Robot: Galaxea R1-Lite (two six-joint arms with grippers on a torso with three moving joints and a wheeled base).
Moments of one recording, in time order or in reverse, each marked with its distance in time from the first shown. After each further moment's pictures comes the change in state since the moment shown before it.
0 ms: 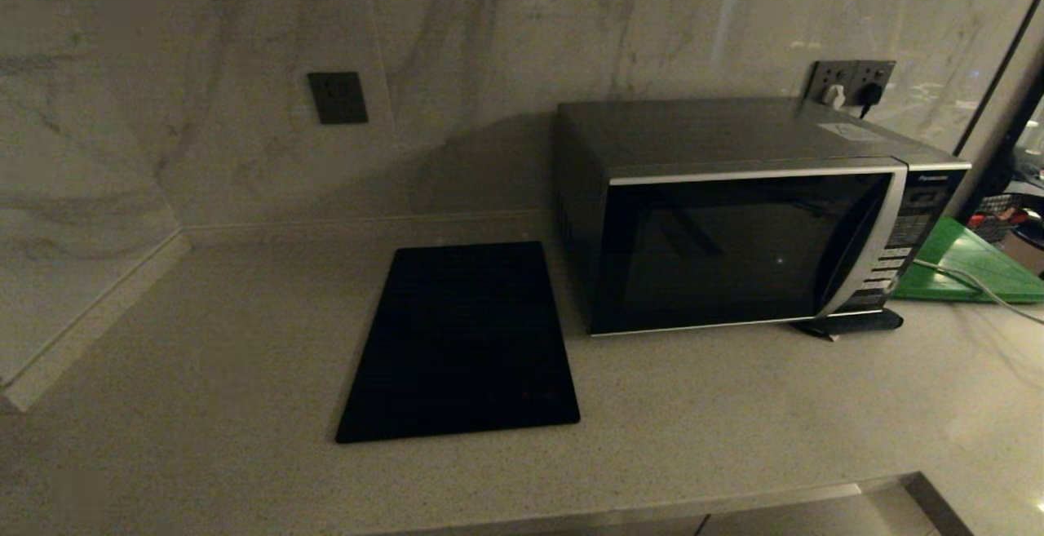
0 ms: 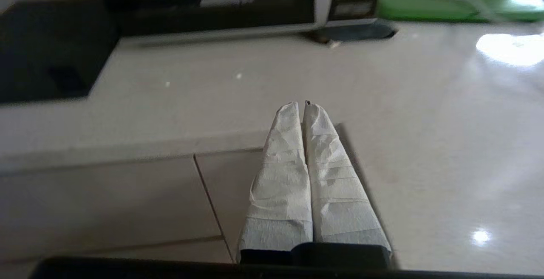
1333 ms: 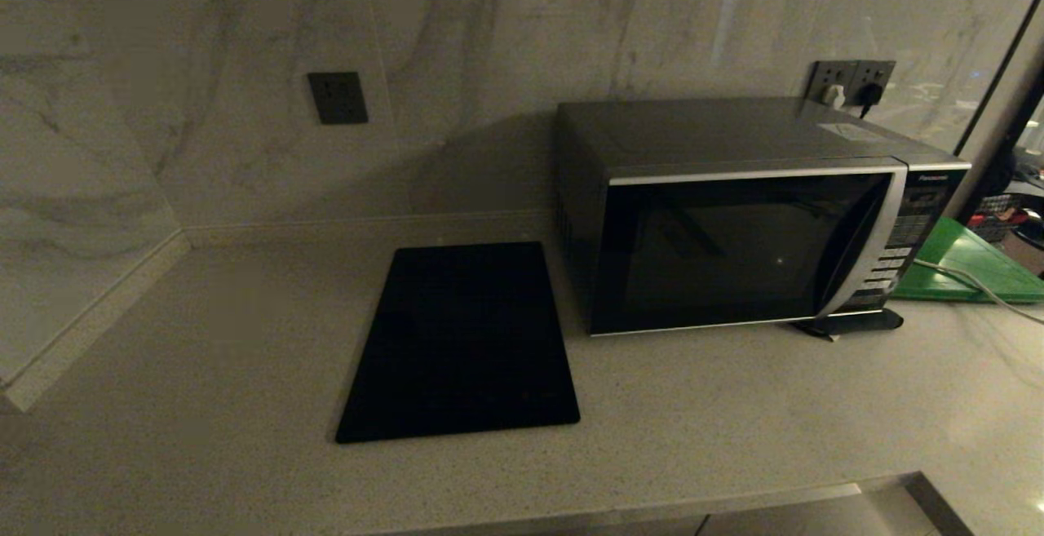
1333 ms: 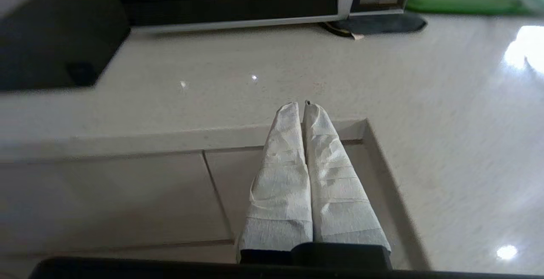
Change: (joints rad) left arm 0.000 0.000 0.000 0.000 0.000 0.000; right arm 0.000 0.000 0.203 -0.222 0.039 0.037
